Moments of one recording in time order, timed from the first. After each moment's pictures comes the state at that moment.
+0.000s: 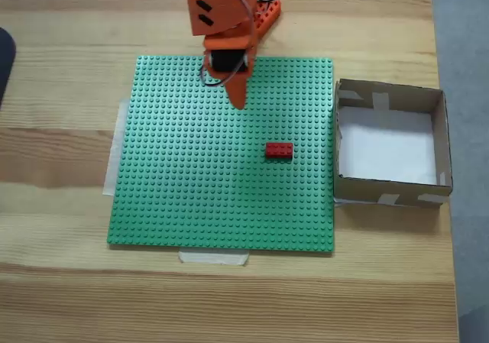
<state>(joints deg) -11.0 133.2 124.7 63.9 7.2</state>
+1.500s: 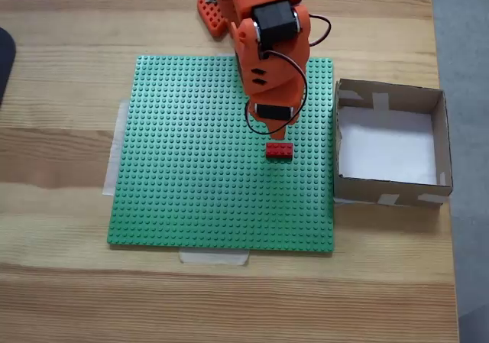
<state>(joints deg) -21.9 95.2 92.5 78.2 24.1</state>
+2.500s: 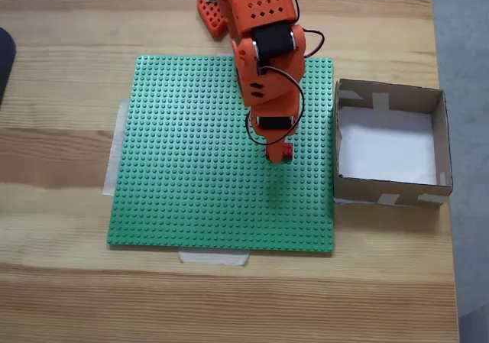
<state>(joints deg) -21.5 95.2 107.0 64.0 16.3</state>
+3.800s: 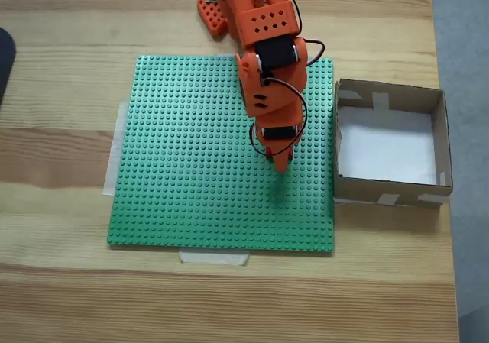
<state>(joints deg) -22.0 91.1 108.3 57.6 12.7</state>
